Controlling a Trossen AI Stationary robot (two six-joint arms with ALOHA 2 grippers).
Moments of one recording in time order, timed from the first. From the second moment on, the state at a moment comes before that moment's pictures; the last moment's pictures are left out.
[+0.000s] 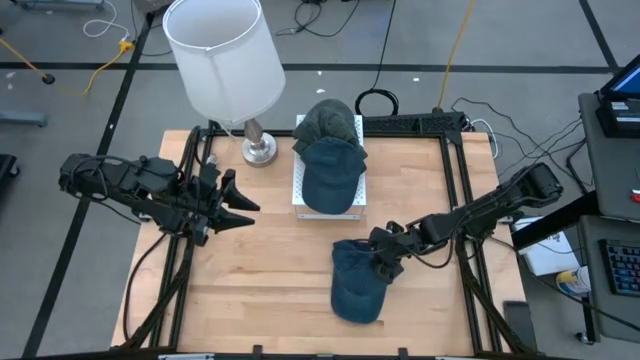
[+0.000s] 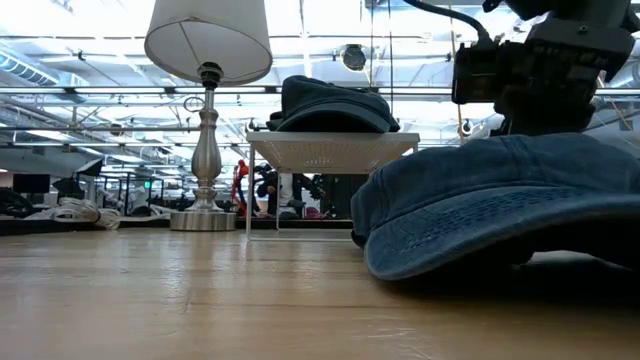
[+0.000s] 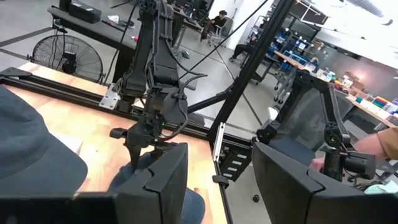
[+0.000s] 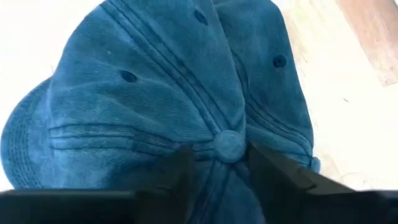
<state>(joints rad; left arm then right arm) -0.27 0.87 1.09 -0.32 -0.04 -0.43 0.35 1.43 0.73 -0.30 0.07 0.73</state>
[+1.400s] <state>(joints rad) -0.27 0.87 1.08 -0.26 -0.02 -0.52 0.33 1.09 0.73 0.28 -0.15 0.89</state>
